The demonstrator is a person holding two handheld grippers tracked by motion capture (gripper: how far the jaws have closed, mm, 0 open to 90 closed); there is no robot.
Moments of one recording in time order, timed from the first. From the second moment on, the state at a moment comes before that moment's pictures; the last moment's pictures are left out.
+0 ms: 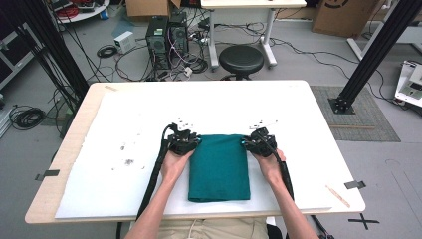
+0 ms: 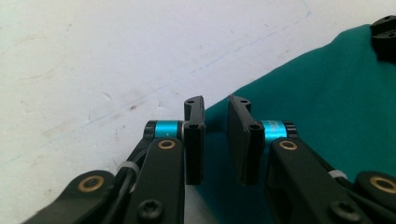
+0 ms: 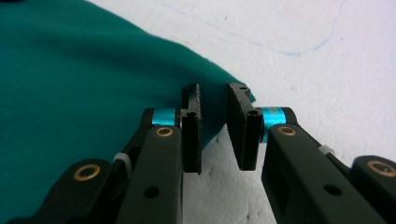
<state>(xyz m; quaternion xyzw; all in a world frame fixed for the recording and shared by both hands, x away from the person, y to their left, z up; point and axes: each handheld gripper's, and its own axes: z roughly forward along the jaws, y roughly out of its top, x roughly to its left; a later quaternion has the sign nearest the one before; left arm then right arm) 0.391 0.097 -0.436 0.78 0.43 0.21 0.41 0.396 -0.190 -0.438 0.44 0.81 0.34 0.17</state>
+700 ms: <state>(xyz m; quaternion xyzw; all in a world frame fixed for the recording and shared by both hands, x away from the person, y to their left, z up) 0.312 0.113 -0.442 0.84 0.32 0.13 0.41 0.316 -0.184 -0.437 0.36 0.85 0.38 0.09</state>
